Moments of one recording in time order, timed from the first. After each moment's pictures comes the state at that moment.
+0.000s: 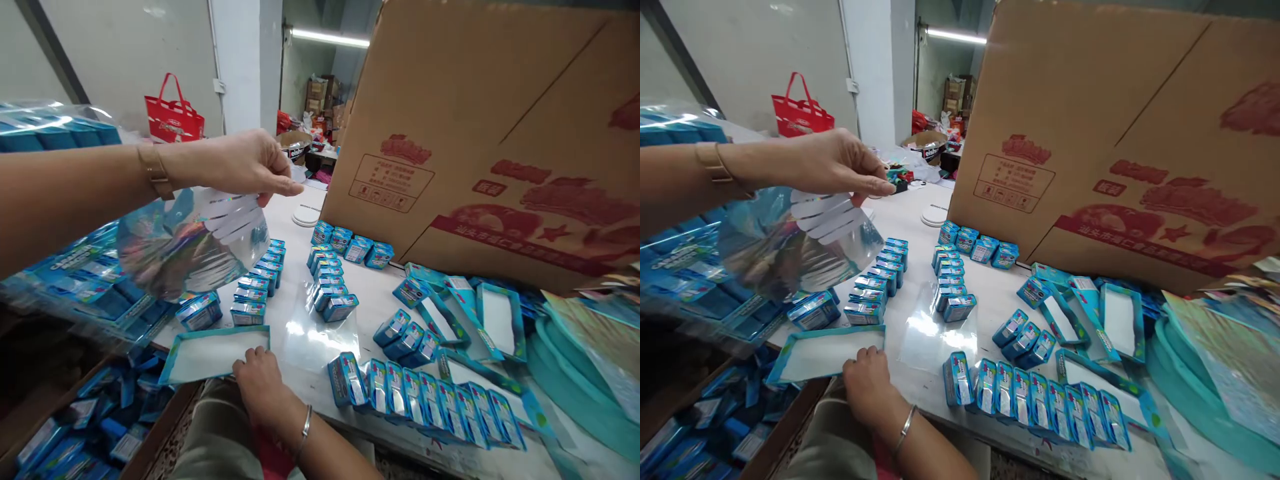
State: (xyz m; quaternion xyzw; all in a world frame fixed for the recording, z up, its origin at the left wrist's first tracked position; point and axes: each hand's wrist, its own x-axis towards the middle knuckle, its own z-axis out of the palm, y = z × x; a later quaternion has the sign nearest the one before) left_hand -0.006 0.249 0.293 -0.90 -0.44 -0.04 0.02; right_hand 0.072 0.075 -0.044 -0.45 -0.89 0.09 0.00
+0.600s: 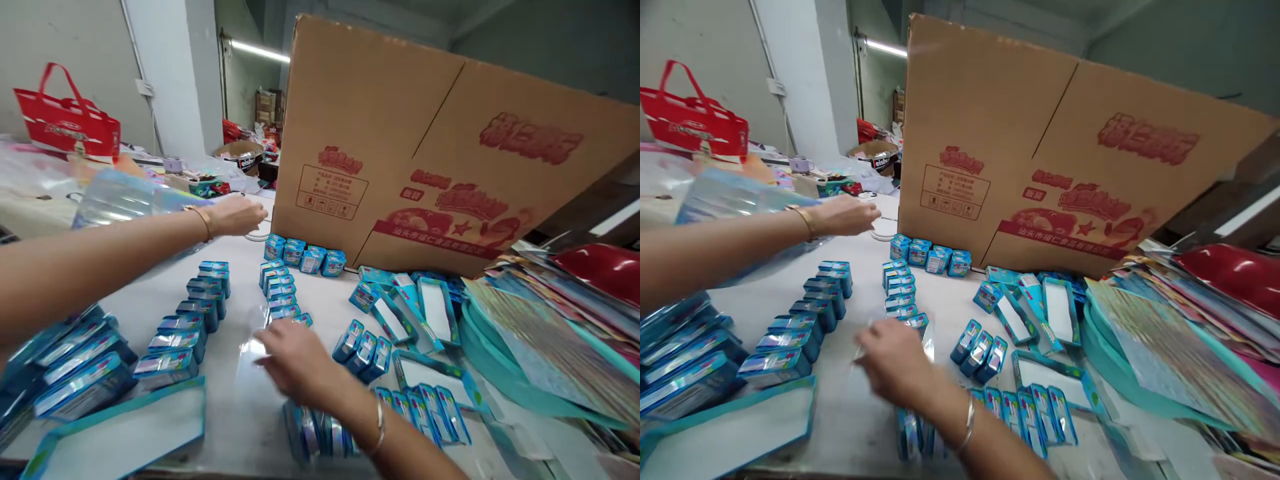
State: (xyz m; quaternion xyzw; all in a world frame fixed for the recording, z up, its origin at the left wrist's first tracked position) left_hand 0.104 0.355 0.206 -0.93 -0.31 -0.01 0.19; right_hand 0.252 0.116 0.076 -0.49 -0.86 0.01 0.14
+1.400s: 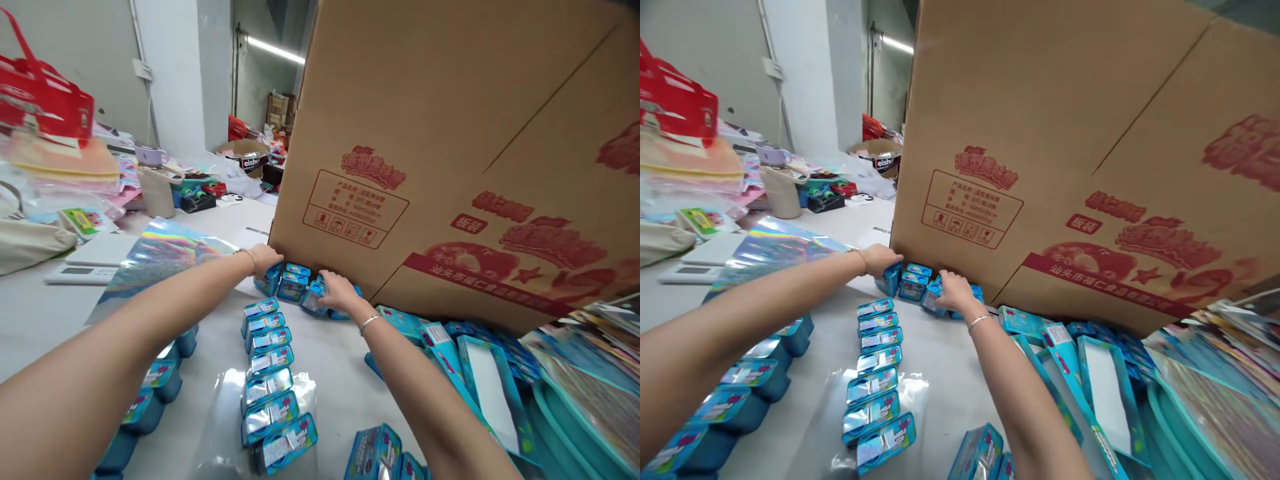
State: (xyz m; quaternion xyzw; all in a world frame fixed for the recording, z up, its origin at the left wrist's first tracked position) left_hand 0.219 0.546 0.055 -0.94 -0.29 0.14 0.12; right_hand 0.446 0.416 0.024 -0.70 -0.71 0.02 0.00
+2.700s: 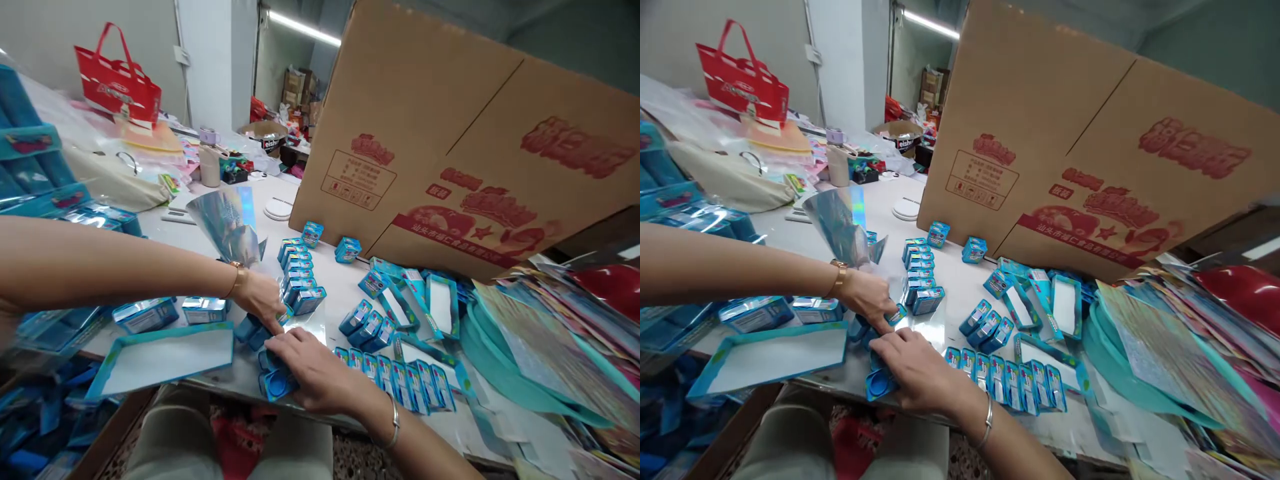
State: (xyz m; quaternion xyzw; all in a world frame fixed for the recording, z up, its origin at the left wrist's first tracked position) left_hand 0.074 0.216 0.087 -0.99 0.06 0.15 0.01; right_hand 0.244 0.052 0.056 -0.38 -0.91 0.18 0.07
